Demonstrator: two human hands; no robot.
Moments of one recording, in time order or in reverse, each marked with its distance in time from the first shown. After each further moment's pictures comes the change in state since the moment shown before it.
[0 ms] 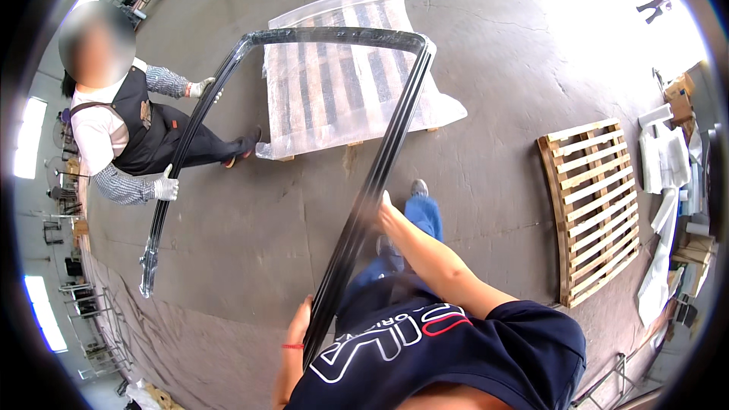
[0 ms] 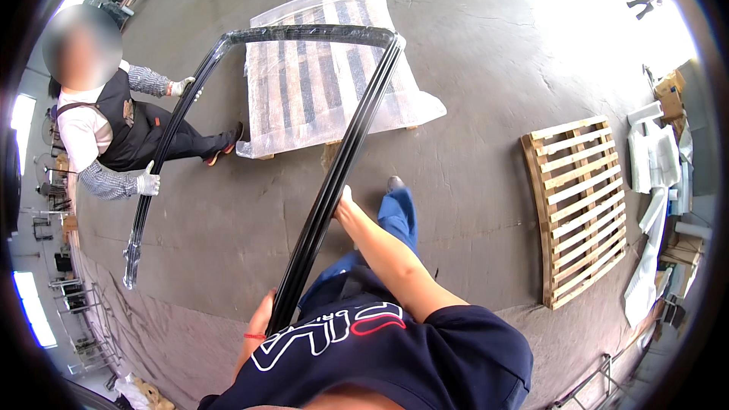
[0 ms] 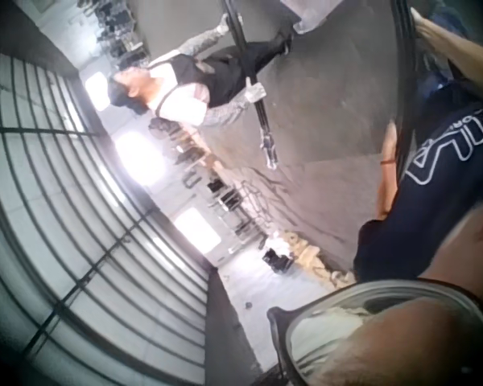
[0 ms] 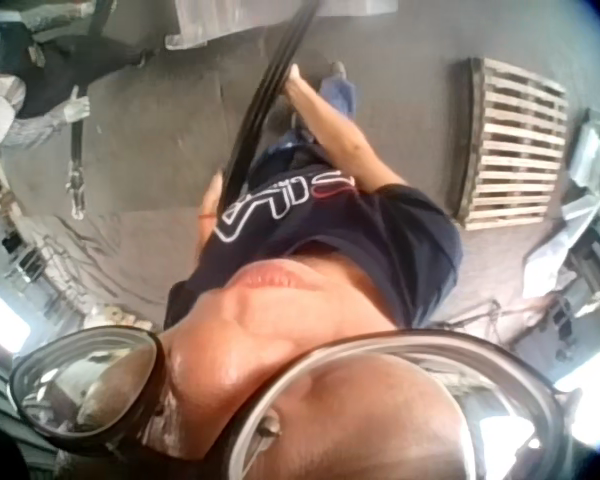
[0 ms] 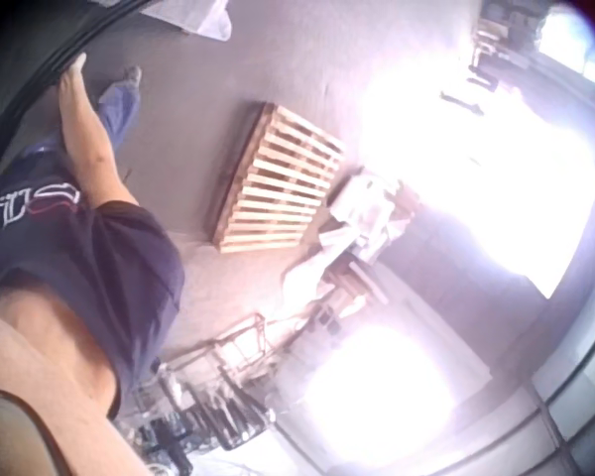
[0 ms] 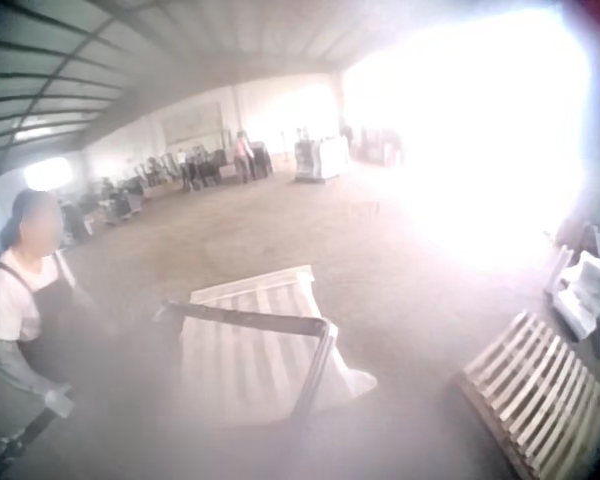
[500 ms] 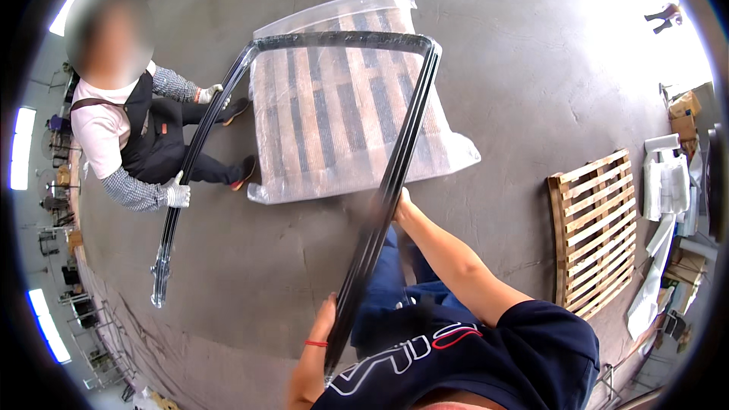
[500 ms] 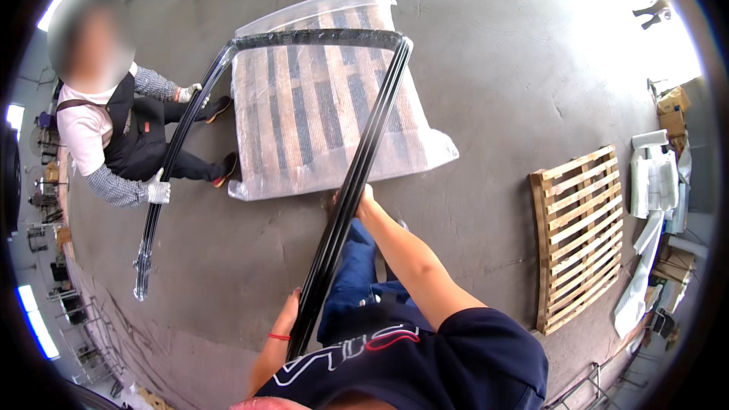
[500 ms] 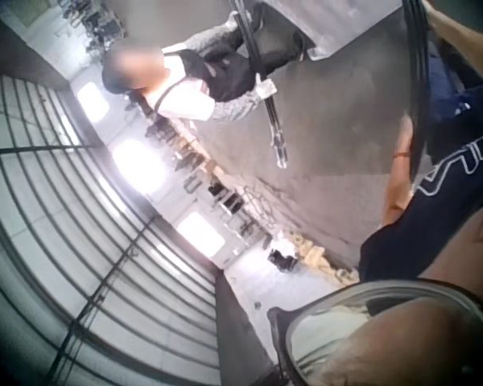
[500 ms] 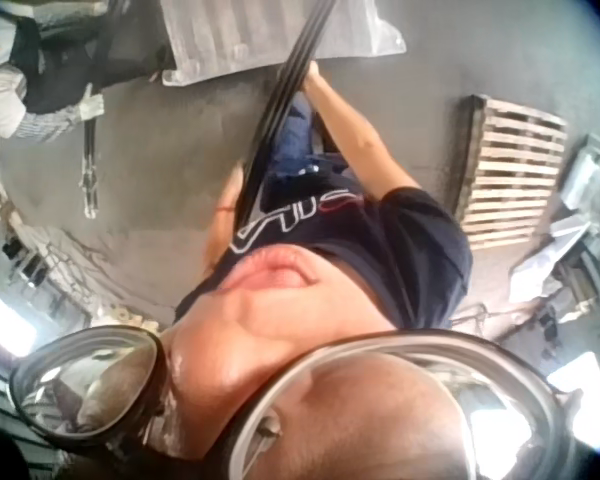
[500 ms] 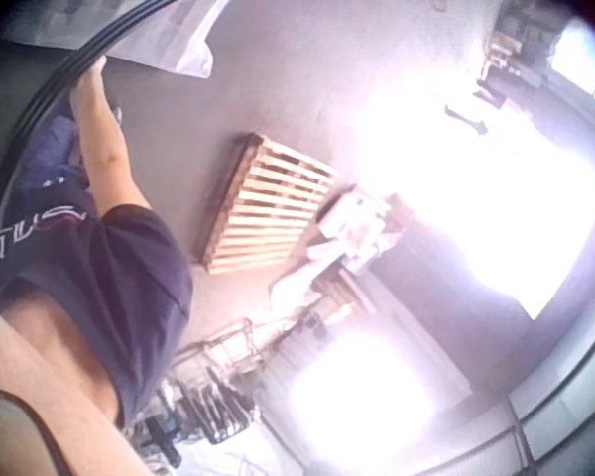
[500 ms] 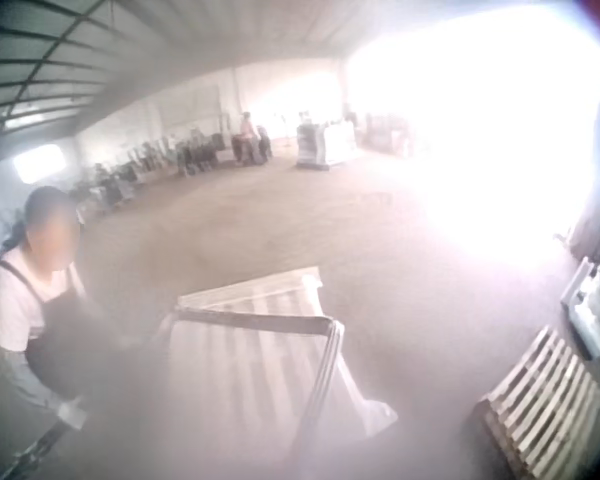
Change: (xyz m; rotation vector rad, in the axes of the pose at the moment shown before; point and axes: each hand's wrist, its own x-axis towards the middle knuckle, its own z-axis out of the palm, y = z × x) left_hand 0.127 0.188 0.025 0.212 0.070 0.114; right_hand 0.150 -0.129 0.111 -0.281 0.182 -0.132
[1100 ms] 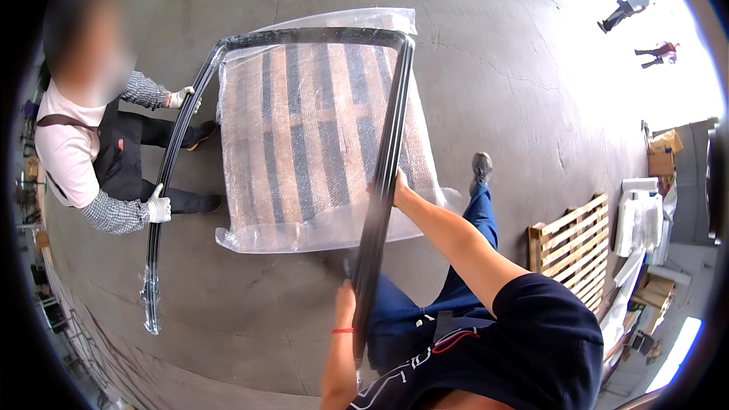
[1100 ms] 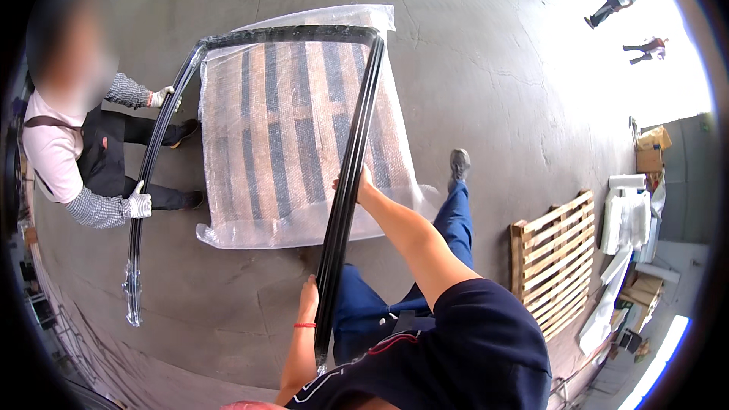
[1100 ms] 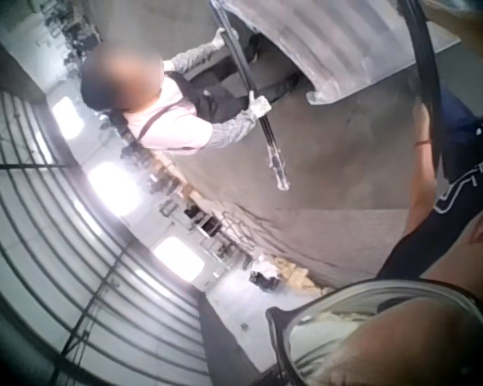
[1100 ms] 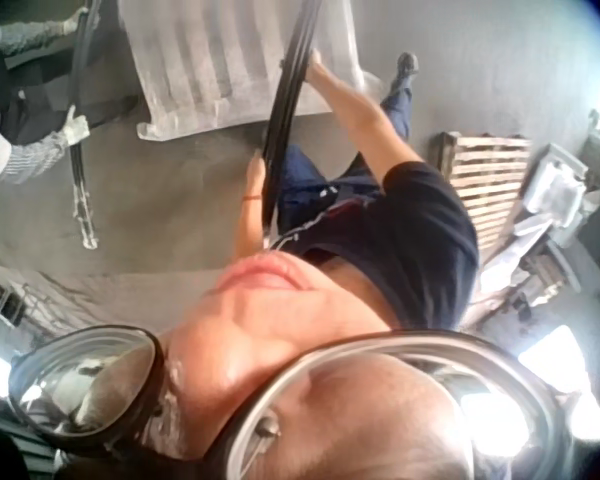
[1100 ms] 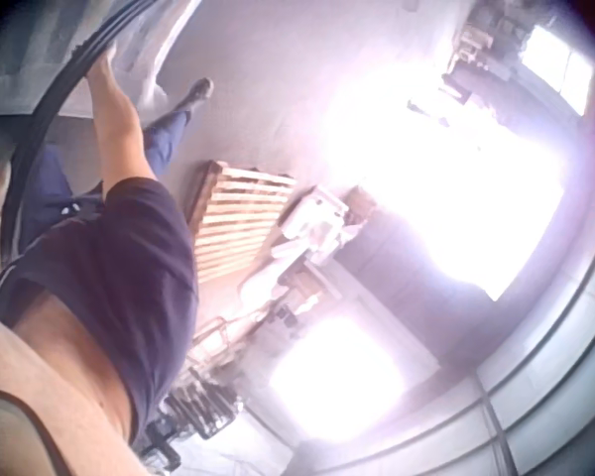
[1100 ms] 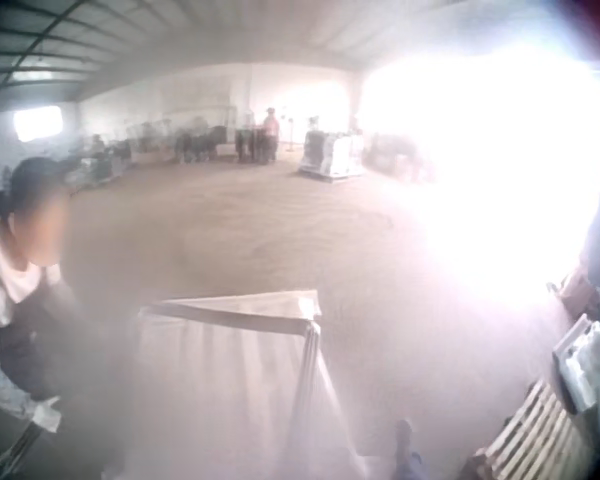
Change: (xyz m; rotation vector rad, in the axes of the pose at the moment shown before) left_hand 0.116 0.118 0.012 -0.072 0.110 -0.072; right_hand 0.132 -0.072 0.077 -0.203 0.113 -0.048
